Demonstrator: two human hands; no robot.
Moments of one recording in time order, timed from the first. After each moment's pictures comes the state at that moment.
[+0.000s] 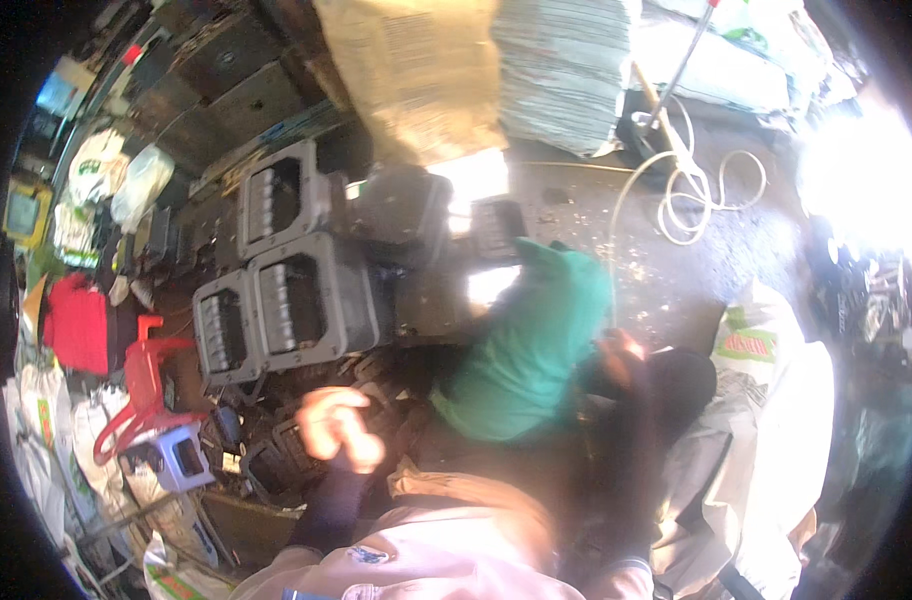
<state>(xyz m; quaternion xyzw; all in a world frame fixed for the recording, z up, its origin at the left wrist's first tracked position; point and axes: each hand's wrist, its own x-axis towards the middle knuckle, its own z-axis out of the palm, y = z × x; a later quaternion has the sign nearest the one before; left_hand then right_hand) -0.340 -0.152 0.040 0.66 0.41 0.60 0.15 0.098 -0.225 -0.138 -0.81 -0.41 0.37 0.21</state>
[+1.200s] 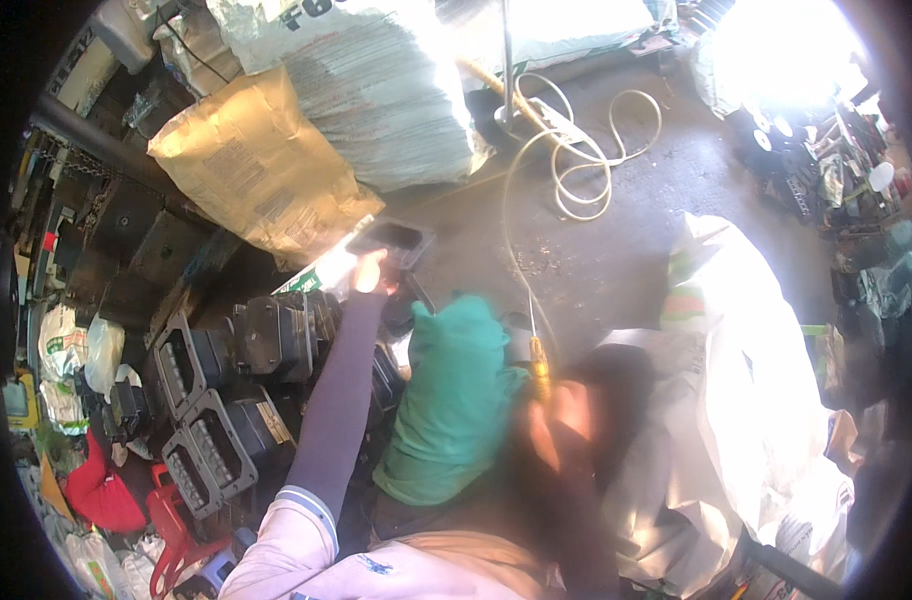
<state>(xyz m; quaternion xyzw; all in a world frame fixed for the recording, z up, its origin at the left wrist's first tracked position) -0.068 0.152 -0.185 0.35 0.55 0.24 0.72 0.038 -0.254 0.008 -0.89 -0.32 0.17 0.28</state>
